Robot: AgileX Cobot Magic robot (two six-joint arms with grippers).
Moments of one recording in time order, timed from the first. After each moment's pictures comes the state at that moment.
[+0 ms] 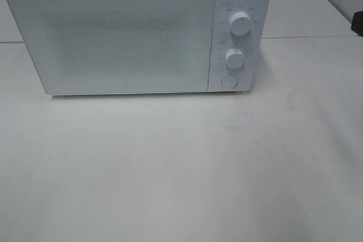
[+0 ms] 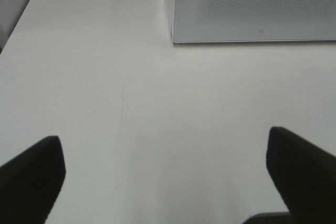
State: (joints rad) left arm 0.09 0.00 -0.52 -0.16 1.08 0.12; right arm 0.10 0.89 -0.49 -0.08 -0.06 0.08
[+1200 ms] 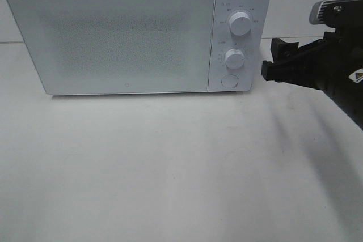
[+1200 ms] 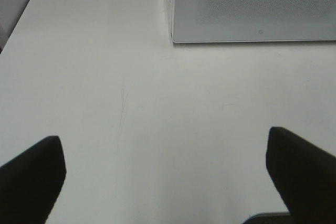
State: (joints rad) left arm 0.09 0.00 -0.52 -0.16 1.08 0.12; right arm 0.60 1.46 -0.37 0.69 -1.03 -0.45
